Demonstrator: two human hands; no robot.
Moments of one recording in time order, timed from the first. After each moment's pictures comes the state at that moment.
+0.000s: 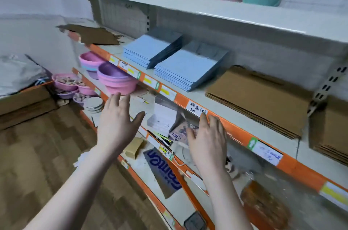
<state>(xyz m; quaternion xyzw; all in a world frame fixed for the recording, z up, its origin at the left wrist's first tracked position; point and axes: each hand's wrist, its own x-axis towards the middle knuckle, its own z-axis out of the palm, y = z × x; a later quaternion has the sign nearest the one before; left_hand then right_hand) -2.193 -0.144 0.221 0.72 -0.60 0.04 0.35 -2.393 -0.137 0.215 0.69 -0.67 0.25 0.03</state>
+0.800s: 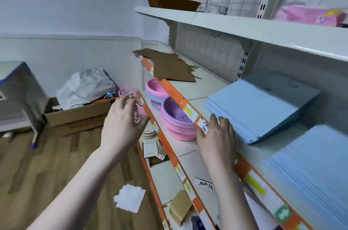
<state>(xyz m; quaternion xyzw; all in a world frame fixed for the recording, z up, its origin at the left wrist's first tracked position) -1.889 -0.384 0.240 0.80 -0.48 0.12 0.35 -2.074 -0.472 0.218 0.76 -0.55 0.34 0.02</state>
